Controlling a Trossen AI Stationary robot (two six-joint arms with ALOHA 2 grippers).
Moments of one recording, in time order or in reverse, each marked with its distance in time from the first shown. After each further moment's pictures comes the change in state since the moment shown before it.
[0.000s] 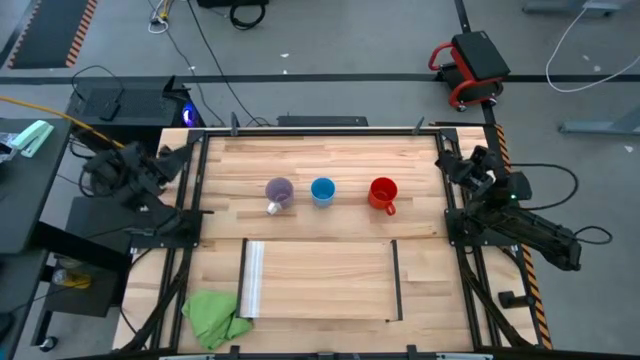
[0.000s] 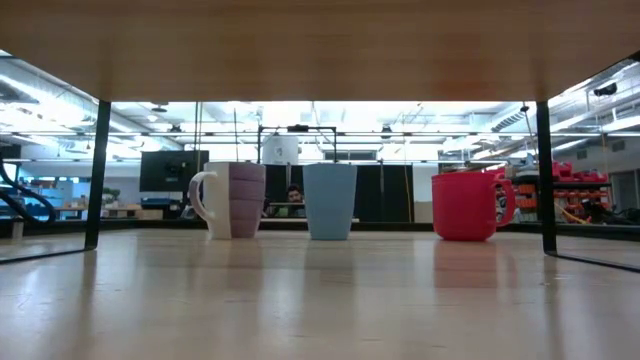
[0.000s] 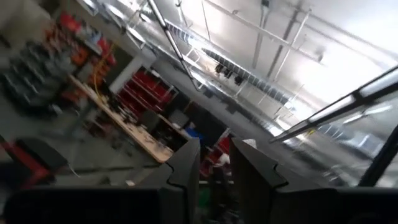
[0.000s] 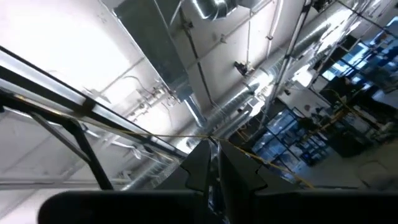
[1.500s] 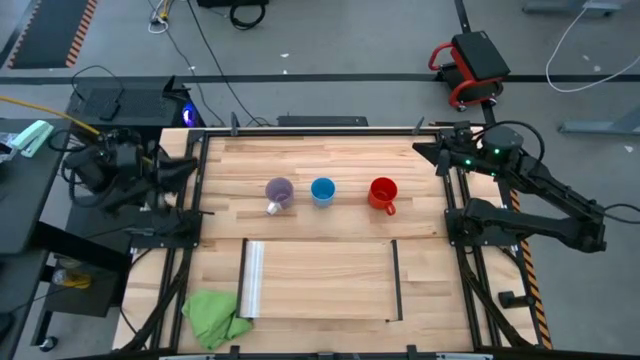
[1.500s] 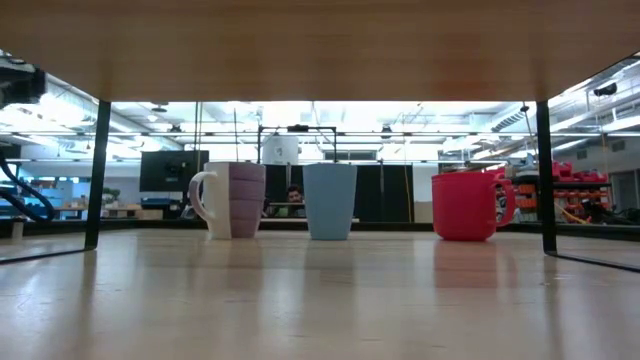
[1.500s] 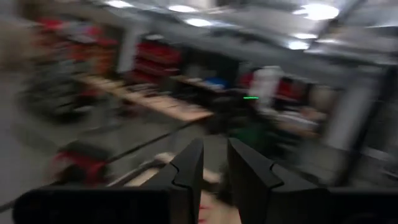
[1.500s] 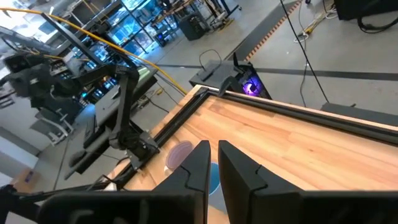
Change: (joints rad) left arm -0.301 0.369 0.314 -0.102 -0.218 0.274; right arm 0.001 0.514 0.639 -0.960 0.059 -0.318
